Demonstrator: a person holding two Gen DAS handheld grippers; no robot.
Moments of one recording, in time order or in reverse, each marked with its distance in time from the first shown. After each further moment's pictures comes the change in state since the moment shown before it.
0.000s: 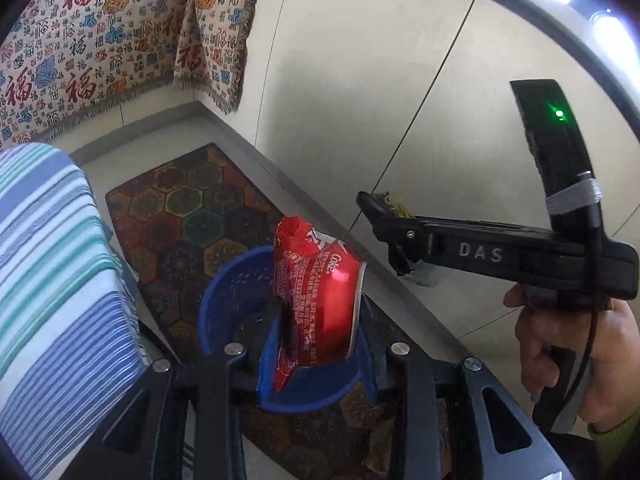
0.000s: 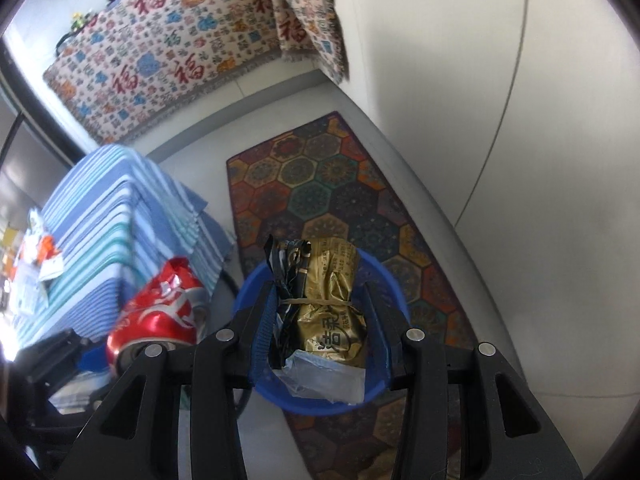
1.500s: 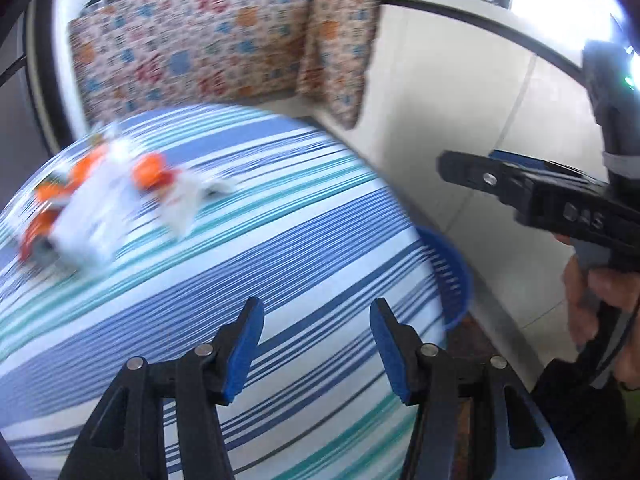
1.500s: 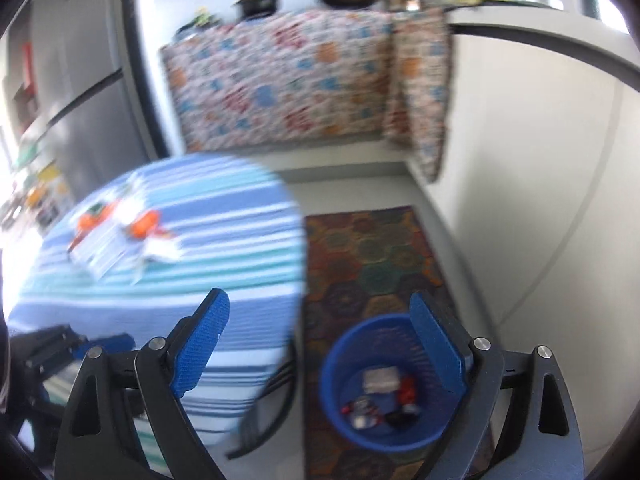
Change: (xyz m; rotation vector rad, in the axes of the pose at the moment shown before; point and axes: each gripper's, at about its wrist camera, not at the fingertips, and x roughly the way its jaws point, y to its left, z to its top) left arm -0.180 0.114 -0.125 -0.135 -0.100 0.293; right arm -0.065 0.180 -0.050 -0.362 -0.277 0.096
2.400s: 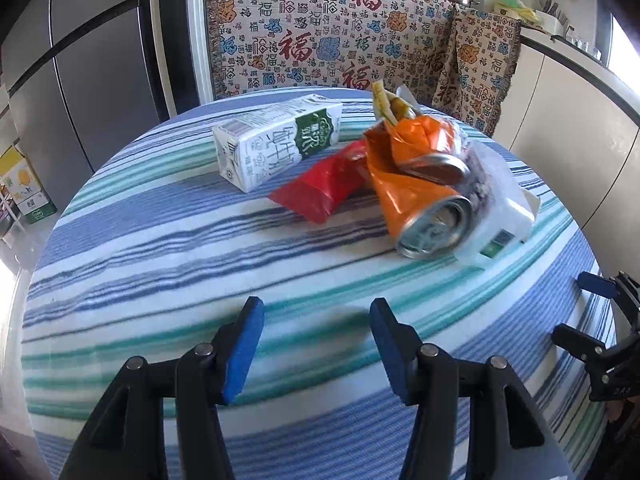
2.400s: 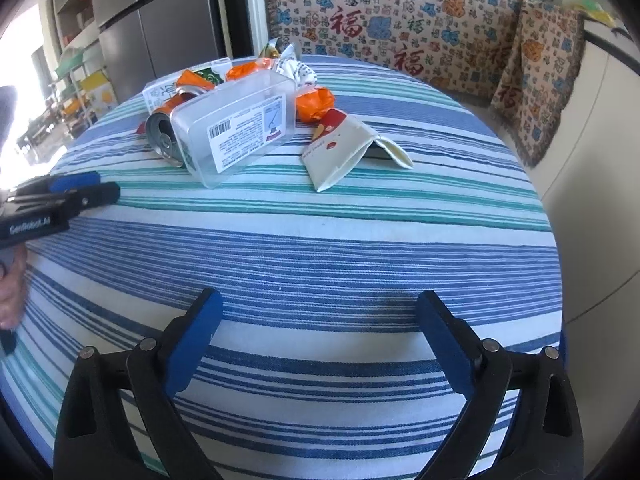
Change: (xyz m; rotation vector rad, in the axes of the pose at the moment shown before) left arm -0.026 0.253 -0.022 -0.167 -0.026 0.209; right arm 0.074 0.173 -0.049 -0.185 0.187 0.103
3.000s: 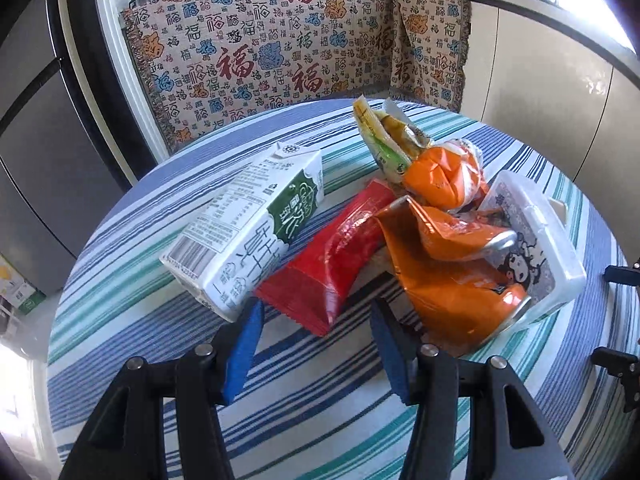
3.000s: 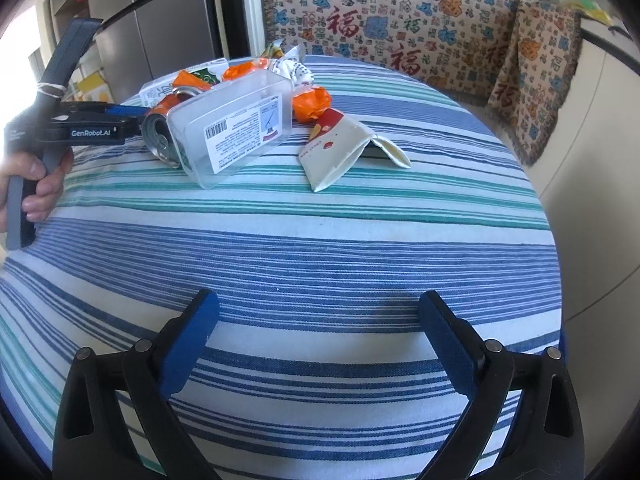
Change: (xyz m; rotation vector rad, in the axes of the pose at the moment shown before) left arm 0.043 0.000 0.069 0.277 0.014 -0.030; right arm 0.001 0.003 0.000 0.005 -0.002 -0.007
